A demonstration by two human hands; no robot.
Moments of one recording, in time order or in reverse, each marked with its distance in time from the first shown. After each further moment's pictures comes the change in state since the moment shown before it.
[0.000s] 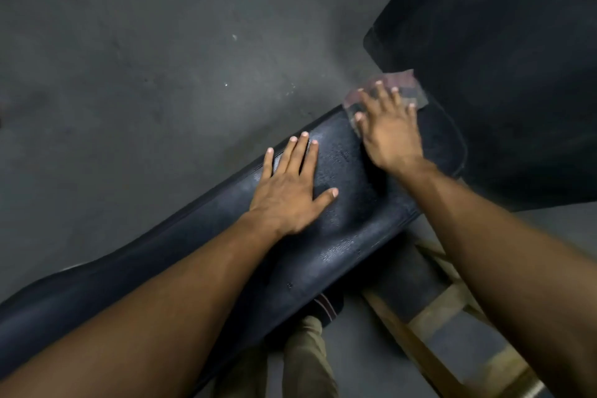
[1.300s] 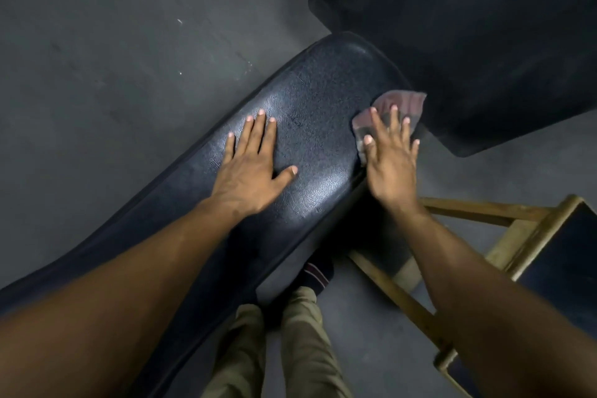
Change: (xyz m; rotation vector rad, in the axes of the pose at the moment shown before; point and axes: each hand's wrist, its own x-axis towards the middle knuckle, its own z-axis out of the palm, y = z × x) left_hand -0.011 0.018 0.021 0.027 -0.011 0.017; right_hand -0.138 0.067 0.054 0.371 0.133 0.339
